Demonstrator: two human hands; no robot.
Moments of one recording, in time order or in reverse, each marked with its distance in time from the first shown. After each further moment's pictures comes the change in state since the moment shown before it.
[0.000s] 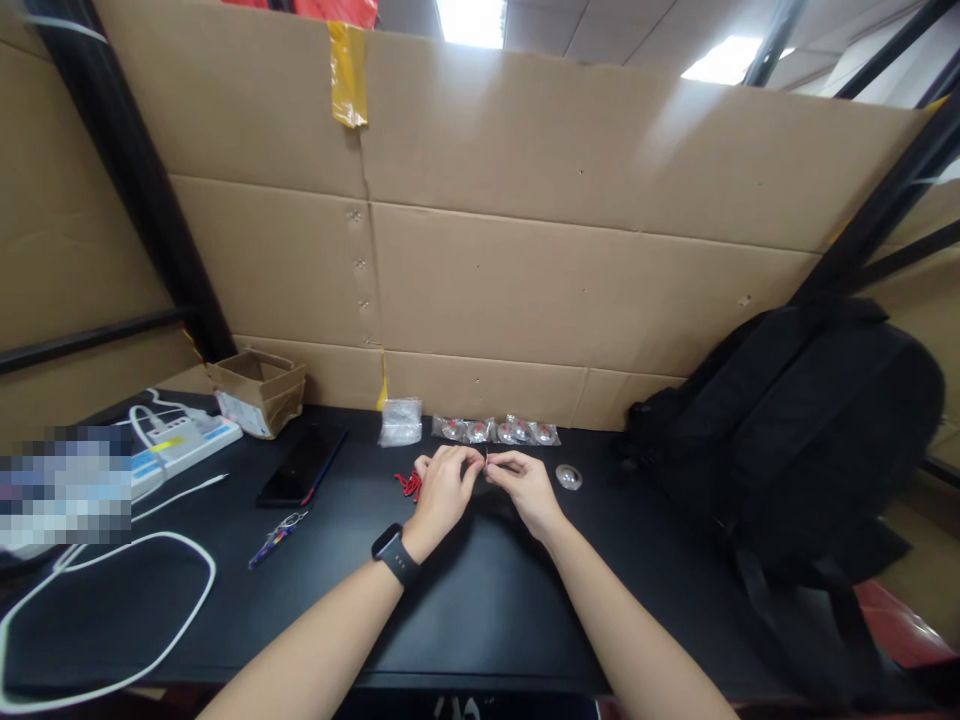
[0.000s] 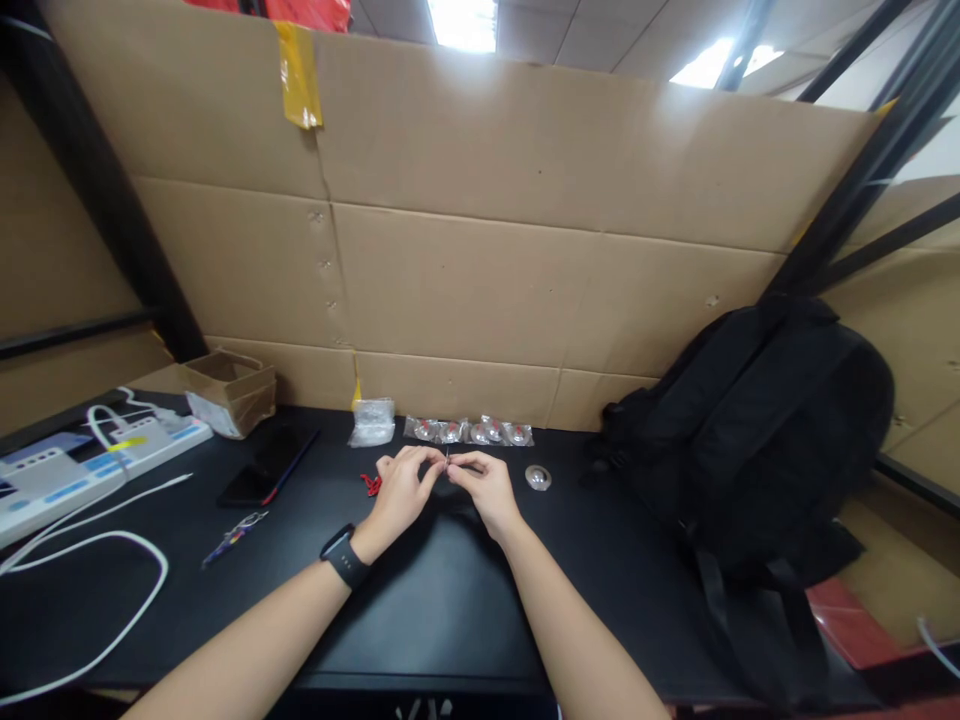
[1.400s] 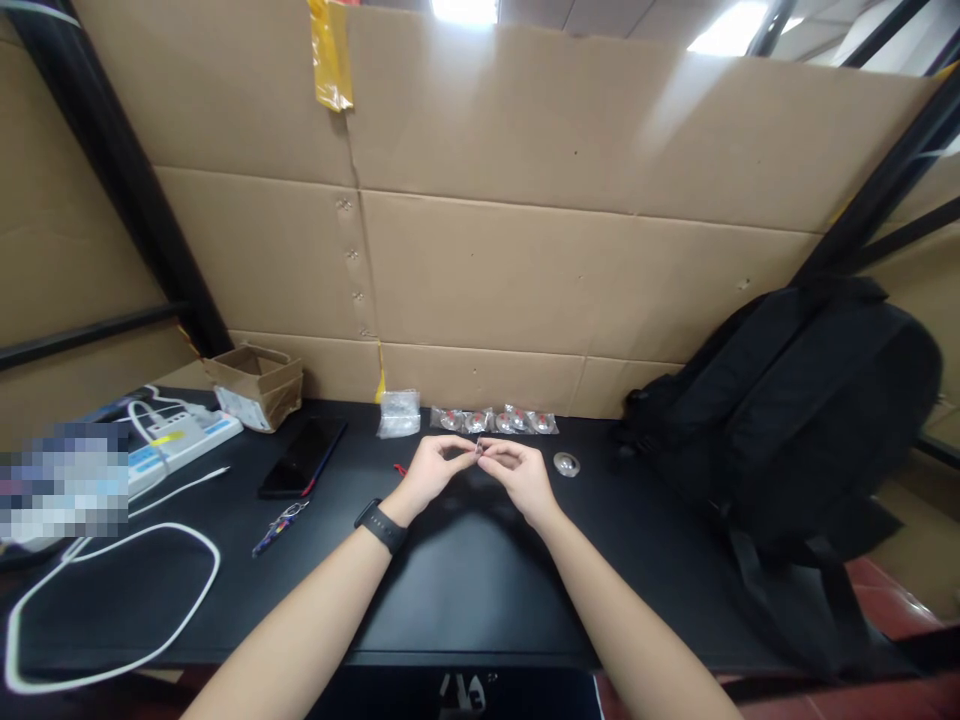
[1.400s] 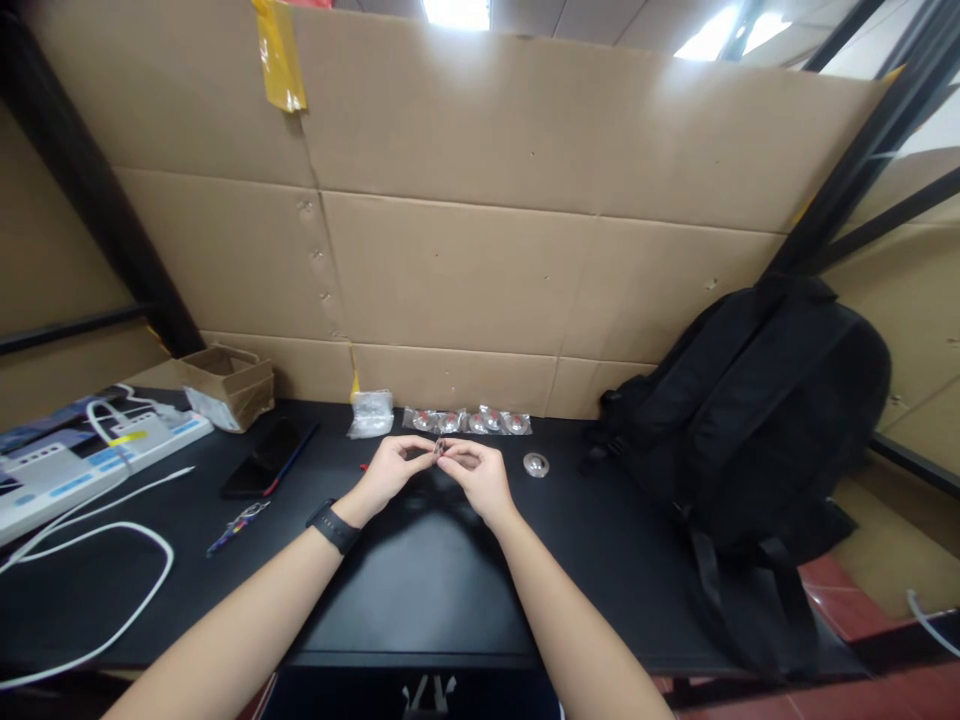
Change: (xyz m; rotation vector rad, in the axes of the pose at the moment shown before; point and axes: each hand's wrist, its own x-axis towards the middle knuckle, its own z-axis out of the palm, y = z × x) left_hand 0.017 -0.039 0.004 -0.763 -0.186 -0.113; right_hand -0.009 -0.018 0.014 -0.091 -0.012 -0.069
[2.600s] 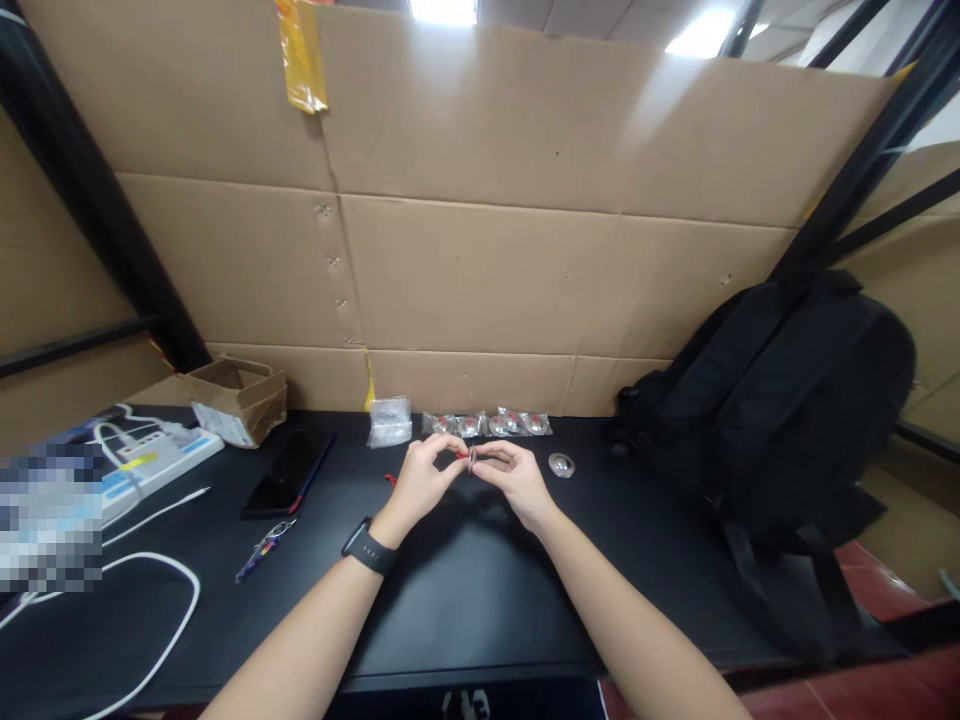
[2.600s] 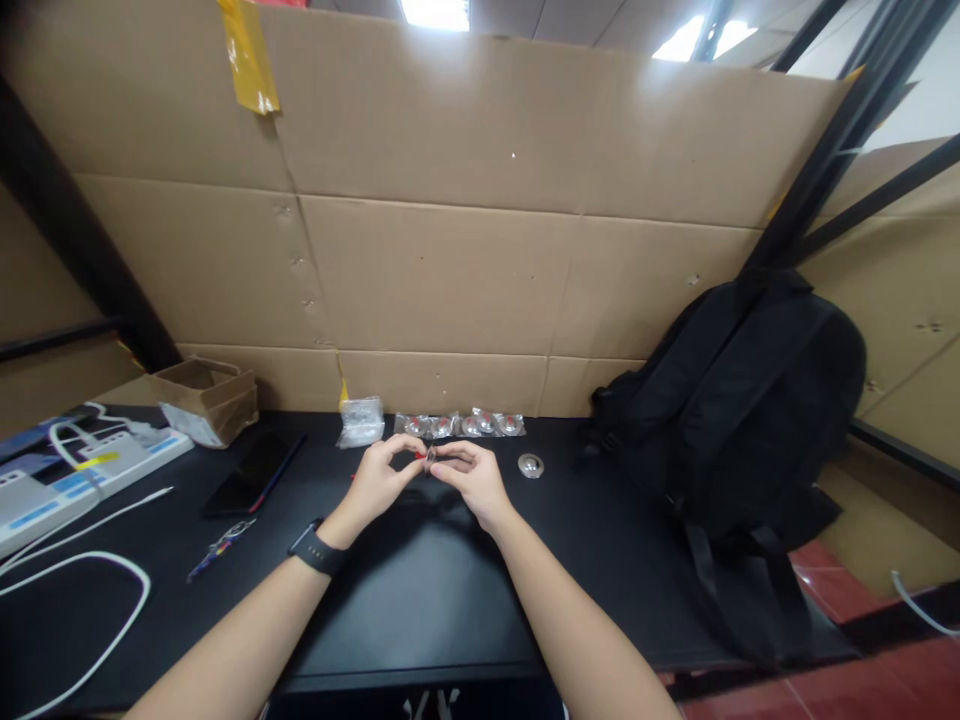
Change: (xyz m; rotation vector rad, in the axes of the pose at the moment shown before) left_hand -0.006 0.025 -0.003 0.423 0.051 0.209; right_hand 0.000 -0.006 -0.001 0.121 -0.050 0.051
